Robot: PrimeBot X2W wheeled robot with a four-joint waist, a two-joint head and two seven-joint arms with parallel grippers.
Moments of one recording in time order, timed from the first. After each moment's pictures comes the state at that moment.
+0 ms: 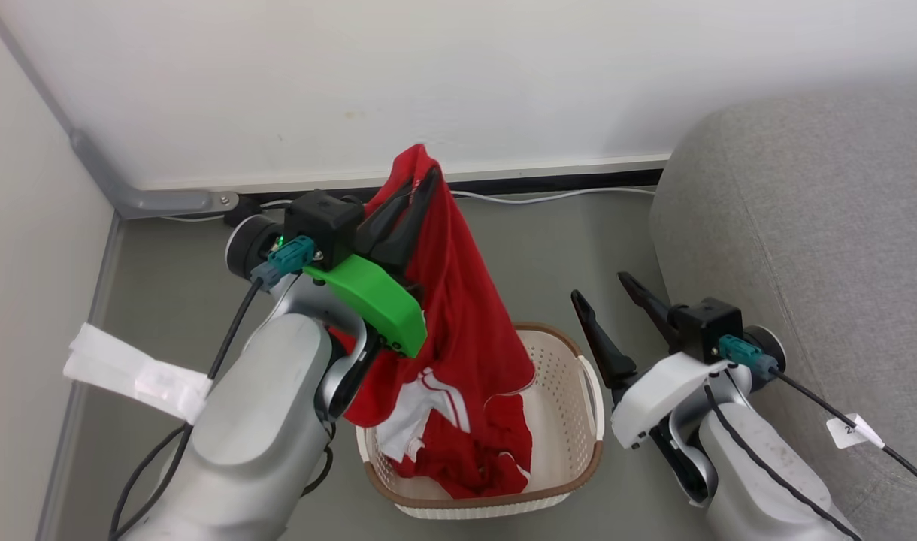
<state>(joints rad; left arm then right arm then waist) -0.59 0.04 -0.60 0.39 -0.47 -0.12 -0.17 -0.26 -0.05 0.38 0.49 0.18 0.11 -0.25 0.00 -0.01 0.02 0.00</state>
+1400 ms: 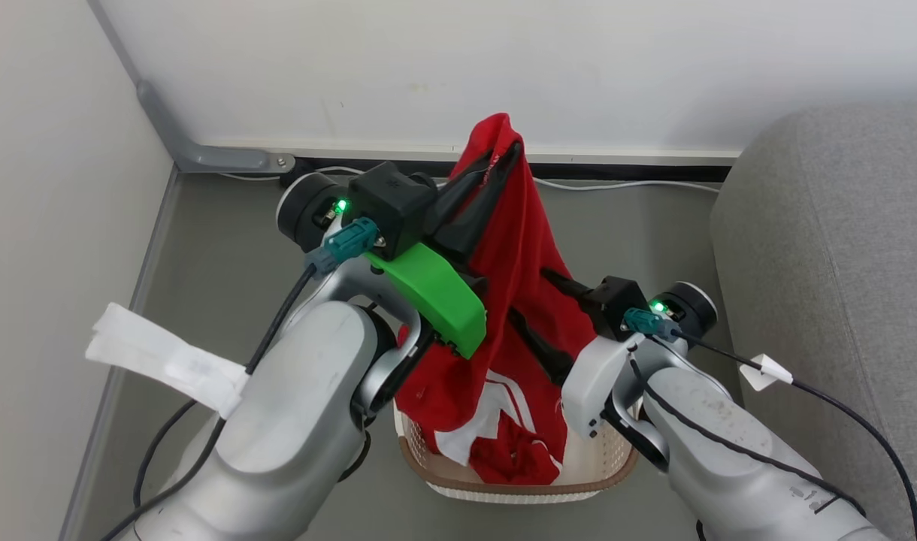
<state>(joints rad) -0.64 0.04 -0.70 0.17 -0.49 -0.08 -0.05 -0.48 -0.06 0.68 0.67 0.20 0.12 -0.23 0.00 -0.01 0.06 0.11</state>
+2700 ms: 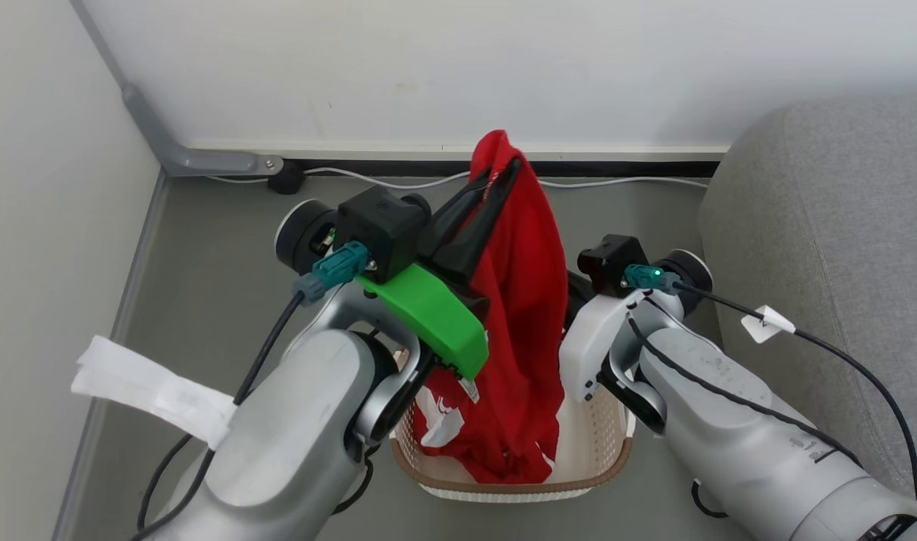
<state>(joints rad) -0.59 0.06 -0.72 0.04 -0.53 -0.02 -0.02 -0.62 -0.08 0.82 0.78 0.39 0.12 -0.24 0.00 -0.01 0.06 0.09</state>
